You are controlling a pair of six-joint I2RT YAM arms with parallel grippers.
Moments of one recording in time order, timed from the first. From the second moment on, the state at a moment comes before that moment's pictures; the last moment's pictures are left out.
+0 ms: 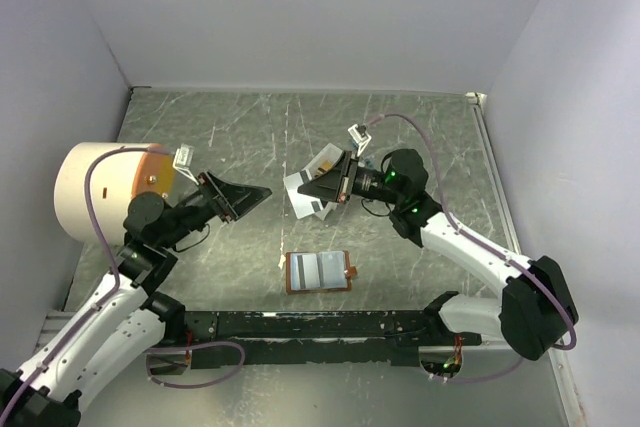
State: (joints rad) left arm -0.47 0.63 0.52 0.24 0.43 -1.00; right arm 0.59 1.21 0.74 0.47 -0.72 1.03
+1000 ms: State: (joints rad) left arm -0.47 0.87 0.42 0.74 0.59 -1.28; right arm 0.62 1.32 0.63 0.97 -0.80 1.40
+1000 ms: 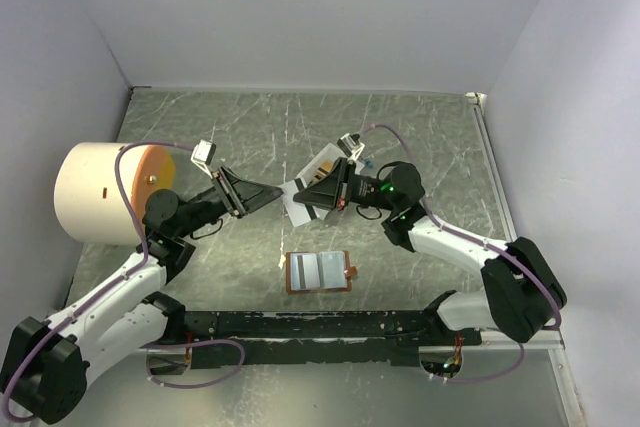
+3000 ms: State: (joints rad) left arm -0.68 1.48 0.26 0.74 0.51 -1.07; right arm 0.65 1.24 0.48 -0.17 -0.19 0.61
